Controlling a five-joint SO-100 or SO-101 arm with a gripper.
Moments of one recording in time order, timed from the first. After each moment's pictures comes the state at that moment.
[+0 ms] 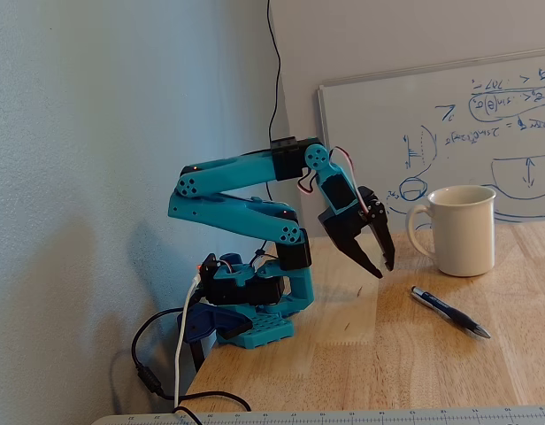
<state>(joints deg) -8.4 155.2 156.4 64.2 -19.3</state>
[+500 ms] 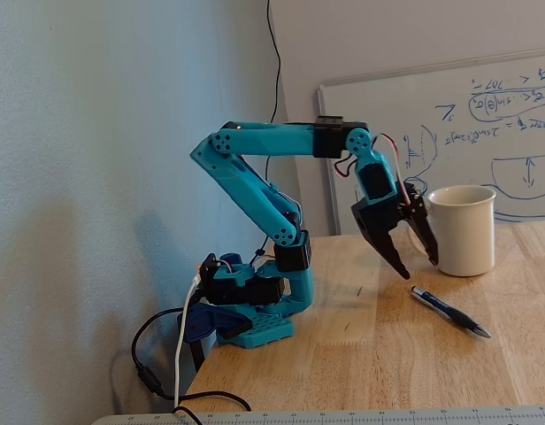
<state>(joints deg) -0.1 124.1 137.8 59.2 -28.2</state>
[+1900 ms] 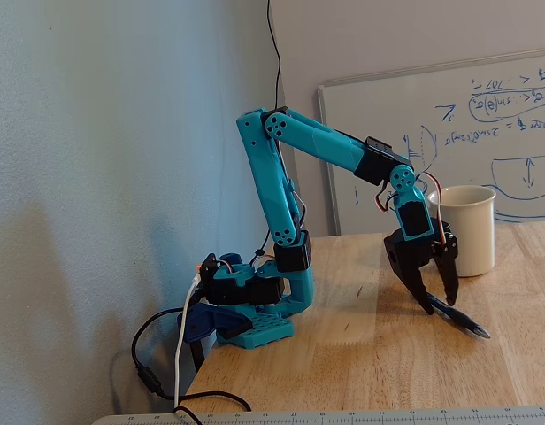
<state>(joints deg) -0.2 98.4 133.9 43.2 -28.2</state>
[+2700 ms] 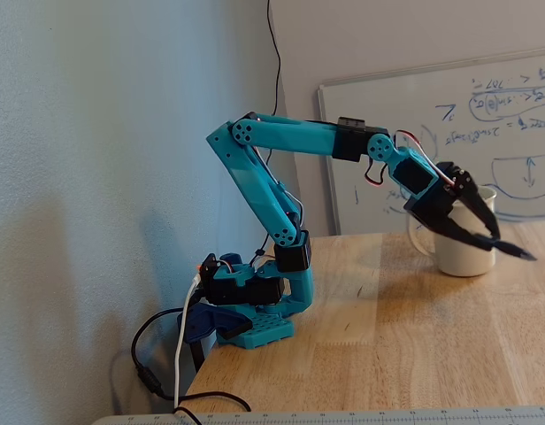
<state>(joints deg) 0.1 116.7 134.0 25.7 -20.0</state>
